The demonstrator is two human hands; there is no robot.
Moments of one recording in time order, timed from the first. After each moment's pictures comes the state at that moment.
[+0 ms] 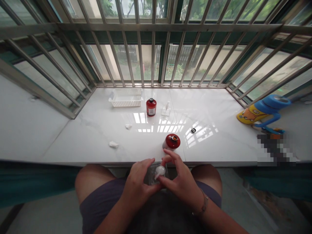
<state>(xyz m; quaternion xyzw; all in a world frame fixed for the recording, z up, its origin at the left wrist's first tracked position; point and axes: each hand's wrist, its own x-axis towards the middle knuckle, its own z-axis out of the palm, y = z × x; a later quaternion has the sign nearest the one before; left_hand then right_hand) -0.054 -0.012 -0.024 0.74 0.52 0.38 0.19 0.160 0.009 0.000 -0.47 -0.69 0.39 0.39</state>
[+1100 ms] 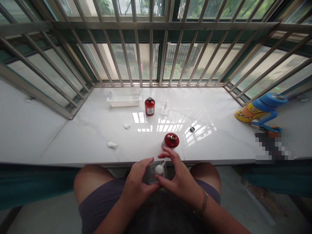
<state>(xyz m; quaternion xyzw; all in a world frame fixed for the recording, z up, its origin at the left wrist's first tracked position) -0.053 -0.012 -0.031 0.74 0.51 0.38 0.20 0.163 0.011 0.000 -0.46 -0.70 0.40 0.37</state>
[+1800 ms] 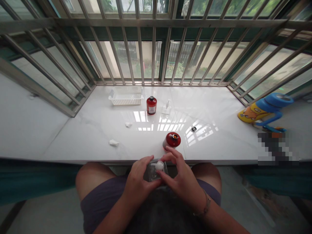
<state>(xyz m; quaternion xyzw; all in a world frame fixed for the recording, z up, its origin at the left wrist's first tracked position) -0.050 -0.015 -0.036 0.72 0.55 0.37 0.21 0.158 0.005 0.004 -0.48 -0.69 0.38 0.38</state>
